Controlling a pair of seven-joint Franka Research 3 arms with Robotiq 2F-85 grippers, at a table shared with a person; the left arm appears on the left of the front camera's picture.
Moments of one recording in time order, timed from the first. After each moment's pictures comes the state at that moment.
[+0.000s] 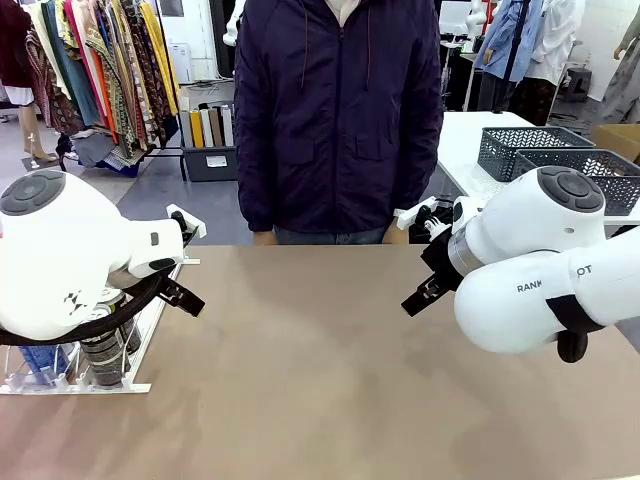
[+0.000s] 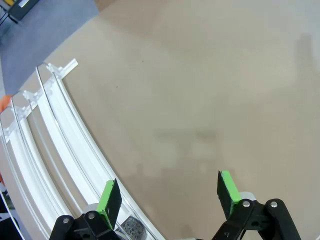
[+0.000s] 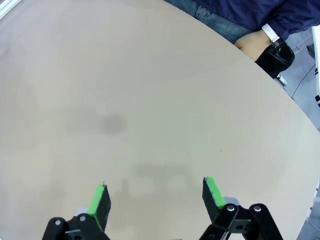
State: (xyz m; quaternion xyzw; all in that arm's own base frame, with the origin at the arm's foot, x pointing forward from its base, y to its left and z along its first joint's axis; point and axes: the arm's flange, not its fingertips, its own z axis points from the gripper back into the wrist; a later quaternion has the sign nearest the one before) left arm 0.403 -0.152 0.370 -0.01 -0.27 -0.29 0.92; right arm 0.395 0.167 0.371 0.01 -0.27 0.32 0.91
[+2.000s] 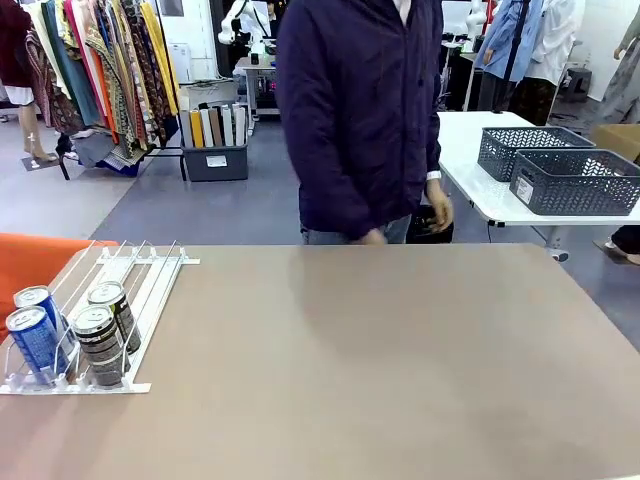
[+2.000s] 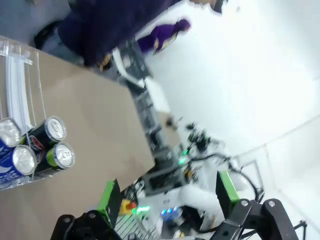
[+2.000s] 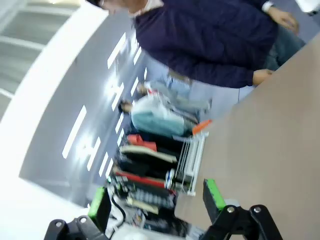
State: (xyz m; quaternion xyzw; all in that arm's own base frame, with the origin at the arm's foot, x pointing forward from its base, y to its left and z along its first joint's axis) left arm 0.228 0.211 0.505 -0.63 -0.29 0.03 0.72; right arm 0.210 -0.246 0.463 0.64 -0.36 -0.10 0.67
